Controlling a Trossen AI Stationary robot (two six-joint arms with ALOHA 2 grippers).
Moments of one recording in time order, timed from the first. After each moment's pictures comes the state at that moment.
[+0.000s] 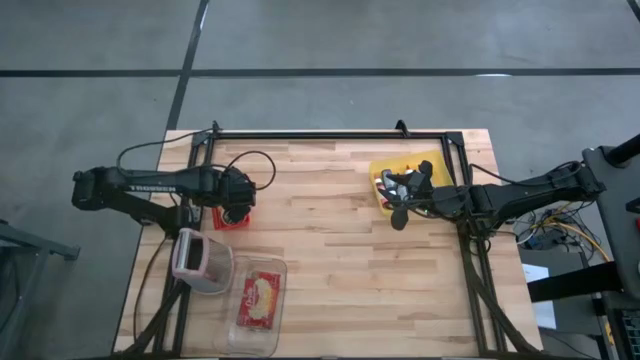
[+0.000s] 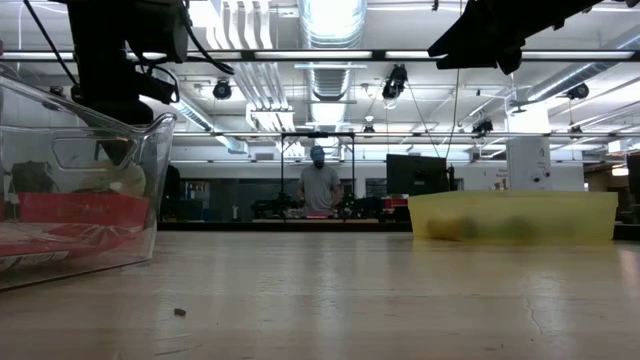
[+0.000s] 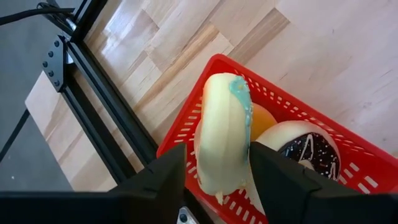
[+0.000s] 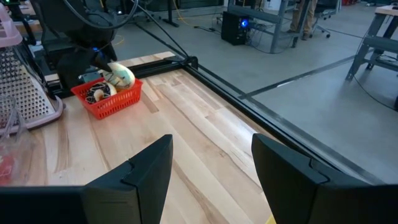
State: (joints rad) left arm 0.13 1.19 0.84 -1.26 -0.49 -0.67; right arm 0.18 0.90 0.63 -0.07 0.71 0.26
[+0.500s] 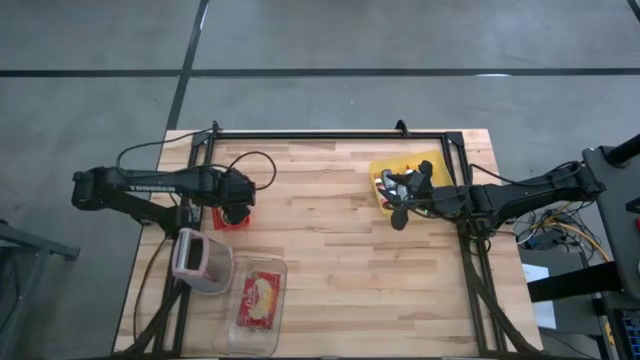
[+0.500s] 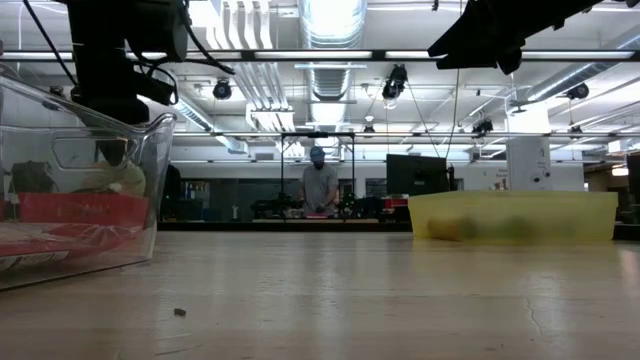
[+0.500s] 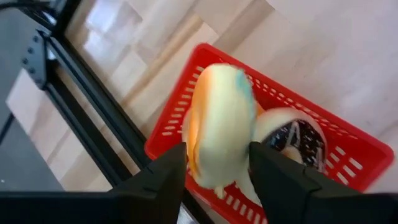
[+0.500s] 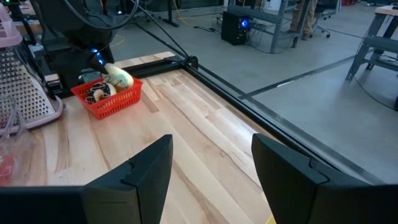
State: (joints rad) left arm 0.13 1.19 0.84 -1.26 -0.43 -0.64; right arm 0.18 0.90 0.63 -0.07 0.71 0.26
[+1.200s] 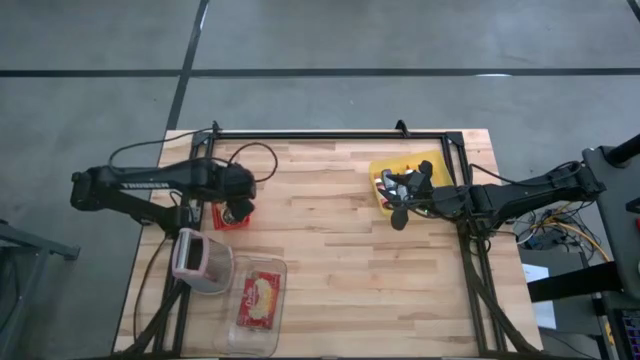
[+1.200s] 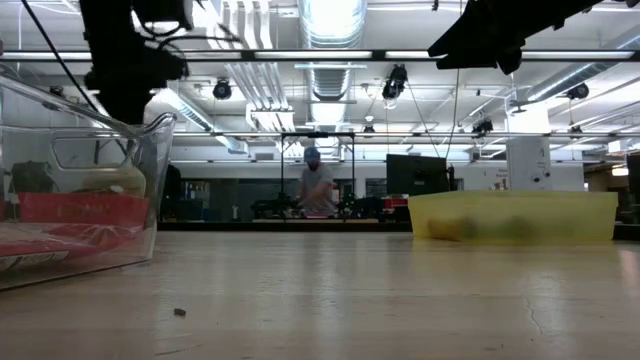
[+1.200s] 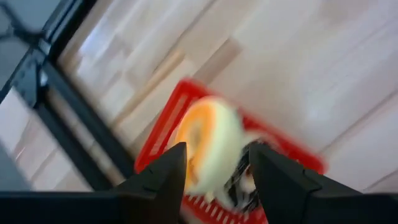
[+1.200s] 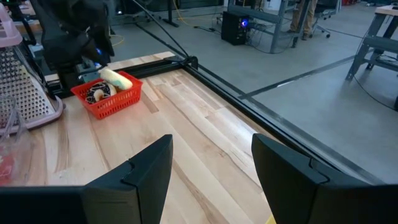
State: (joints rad) left arm 0.13 1.17 0.95 -1.28 -0.40 -0.62; right arm 0.18 0.90 0.63 -0.07 0.71 0.26
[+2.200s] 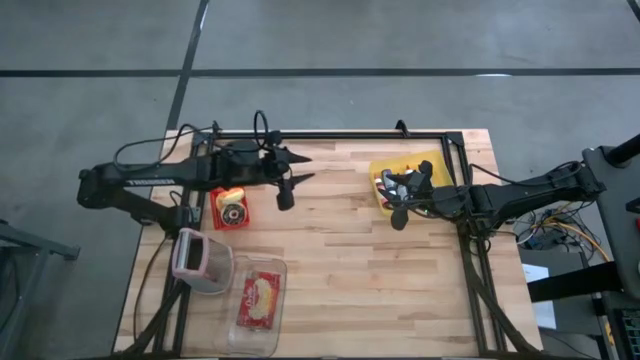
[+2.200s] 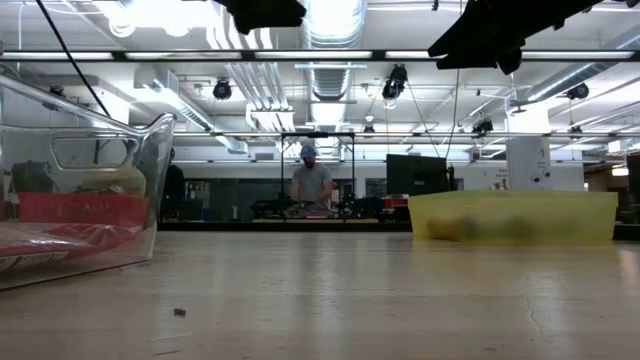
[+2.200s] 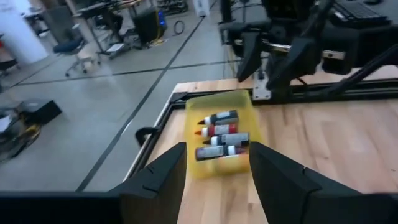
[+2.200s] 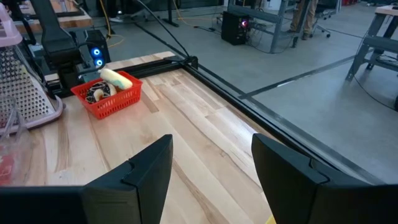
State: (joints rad) left arm 0.12 1.24 1.08 -0.12 -0.15 0.19; right arm 0.18 0.90 0.63 -0.07 0.71 0.26
